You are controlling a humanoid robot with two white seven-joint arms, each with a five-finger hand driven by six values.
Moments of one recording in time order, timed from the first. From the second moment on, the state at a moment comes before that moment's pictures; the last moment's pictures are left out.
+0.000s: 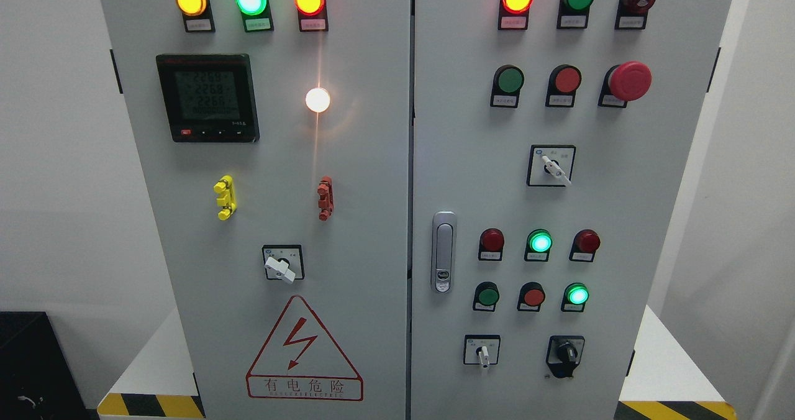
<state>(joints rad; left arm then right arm) 0.00 -0.10 -0.14 0.00 0.10 -0.06 0.15 0.31 0.11 0.10 -0.87 0.41 -0.16 -0.07</state>
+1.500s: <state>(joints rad) 0.00 -0.10 -0.14 0.00 0.10 -0.06 0.15 0.28 0.11 0.01 -1.54 0.99 0.07 -0.14</state>
